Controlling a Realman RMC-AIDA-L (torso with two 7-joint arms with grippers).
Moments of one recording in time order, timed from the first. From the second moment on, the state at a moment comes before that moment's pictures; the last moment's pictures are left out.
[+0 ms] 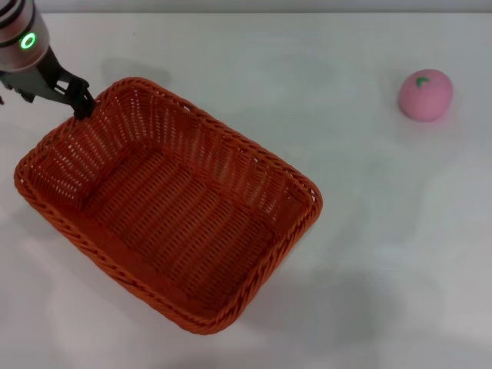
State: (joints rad) left arm -0.90 -1.85 -1.28 -1.24 -0.45 1.52 2.84; right arm 0.59 1.84 -0.80 -0.85 0.41 0.81 -0.35
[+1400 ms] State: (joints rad) left arm -0.85 -1.91 -1.22 -1.21 -0.45 1.37 2.84; right arm 0.61 1.84 -0.79 -0.84 0.41 0.80 -0.35
